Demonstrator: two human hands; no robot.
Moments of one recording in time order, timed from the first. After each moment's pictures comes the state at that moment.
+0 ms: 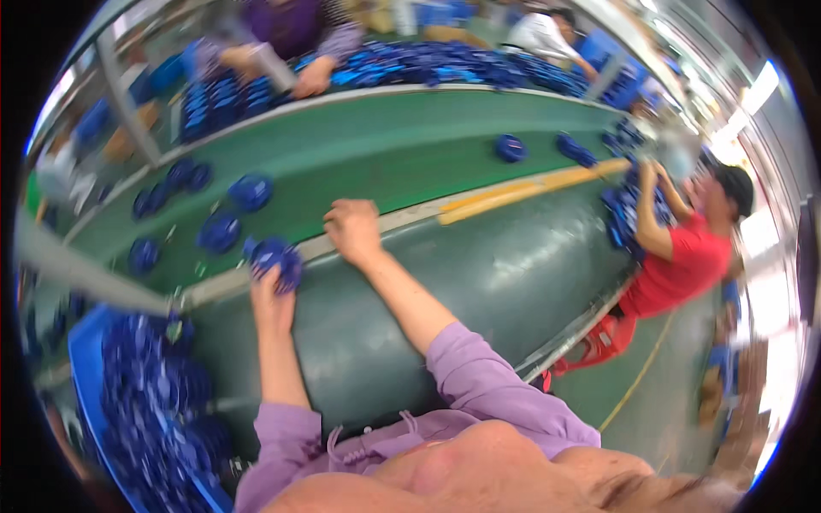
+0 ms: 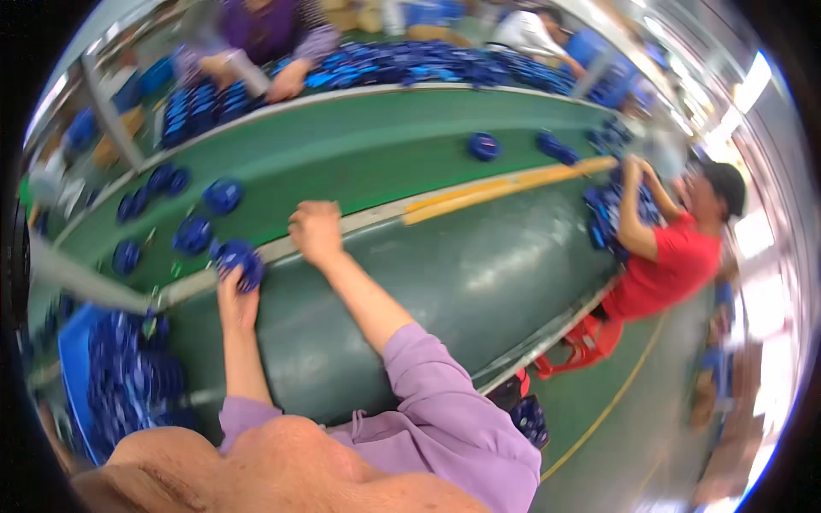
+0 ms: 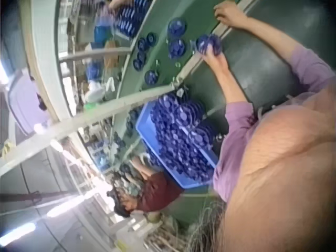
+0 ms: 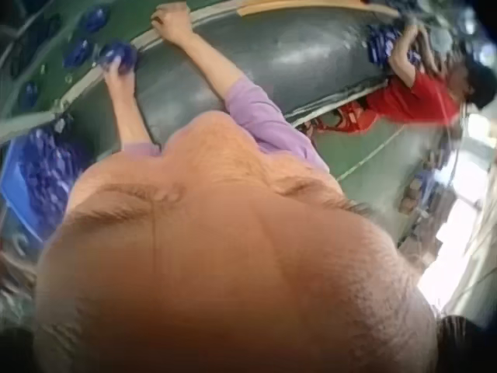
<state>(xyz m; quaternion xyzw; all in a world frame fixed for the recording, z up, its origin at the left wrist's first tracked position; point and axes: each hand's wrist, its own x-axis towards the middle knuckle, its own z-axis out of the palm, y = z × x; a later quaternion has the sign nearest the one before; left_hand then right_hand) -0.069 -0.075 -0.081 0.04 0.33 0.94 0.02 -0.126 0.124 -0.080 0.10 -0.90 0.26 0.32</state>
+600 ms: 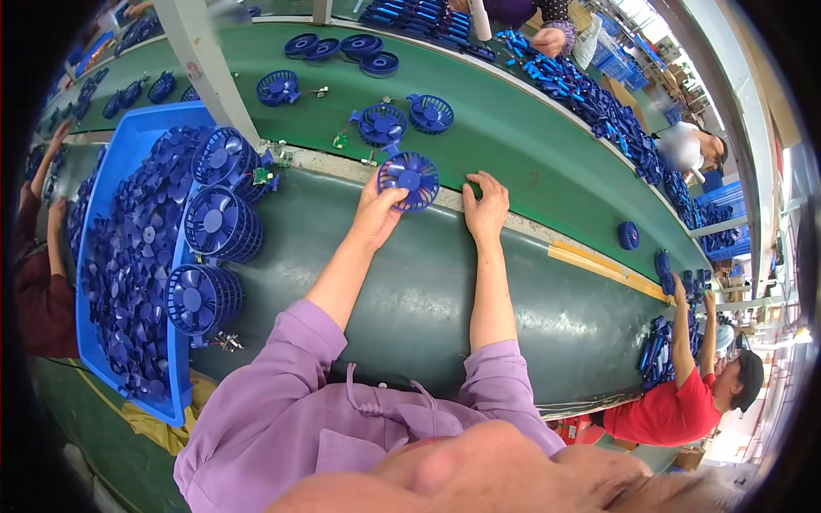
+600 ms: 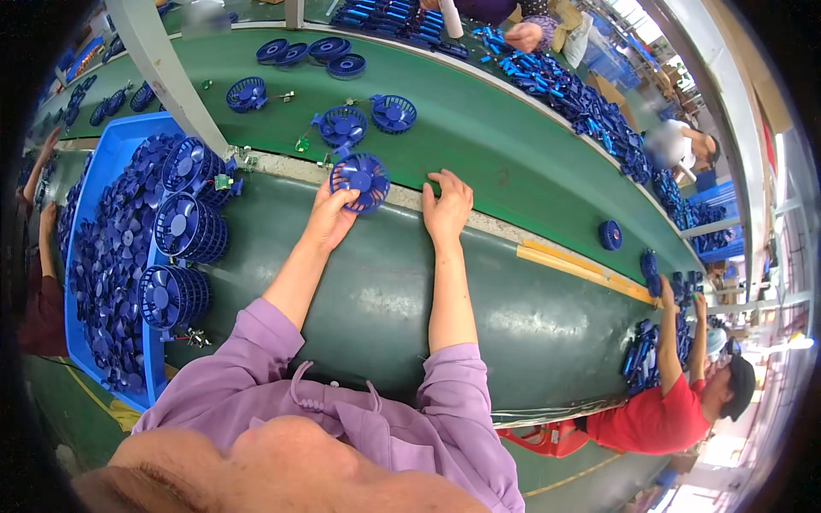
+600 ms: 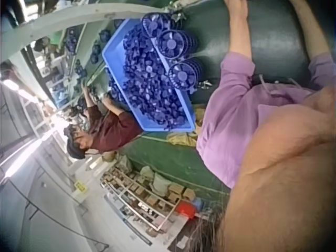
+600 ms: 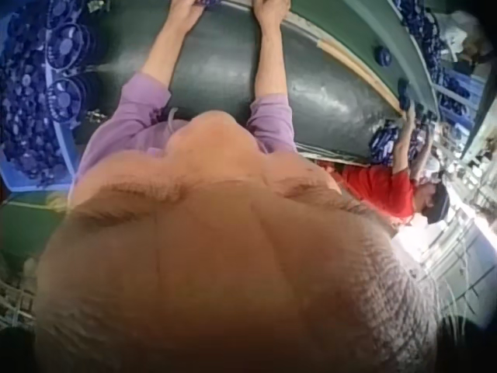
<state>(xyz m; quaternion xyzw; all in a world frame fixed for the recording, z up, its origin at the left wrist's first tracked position) -0.068 -0.058 -0.072 -0.01 0.29 0.96 0.00 -0.122 0.146 -0.075 0.10 -0.92 0.28 0.27</state>
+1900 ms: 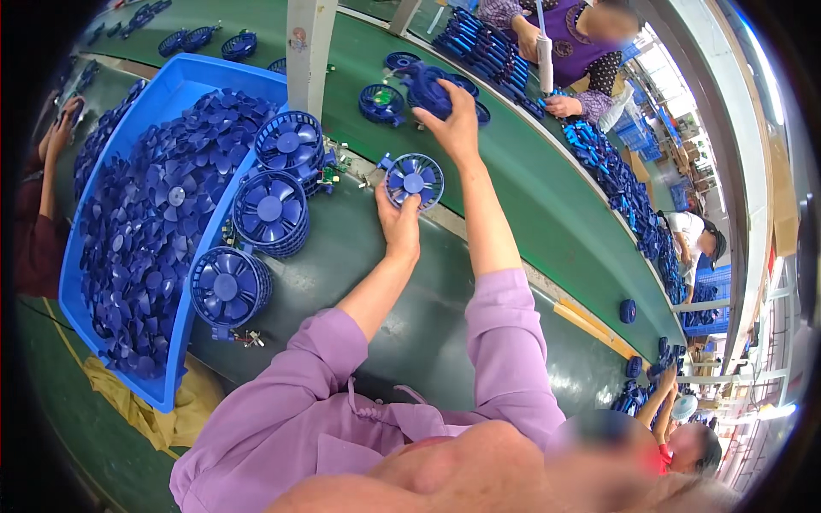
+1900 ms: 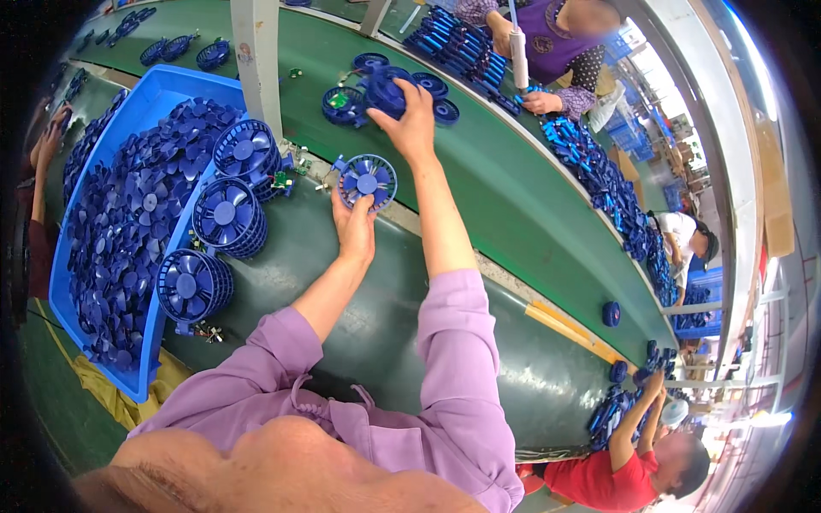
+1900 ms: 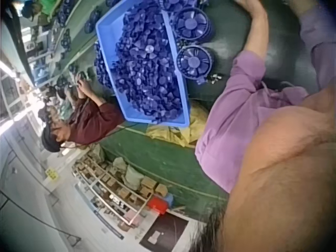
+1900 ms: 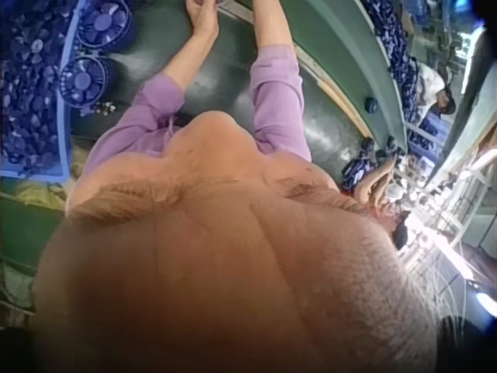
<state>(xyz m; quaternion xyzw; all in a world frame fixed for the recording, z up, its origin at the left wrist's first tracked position) -0.083 -0.076 -0.073 -0.17 0.24 0.91 -0.30 -0.249 -0.070 0.005 0.39 -0.81 0.36 0.27</state>
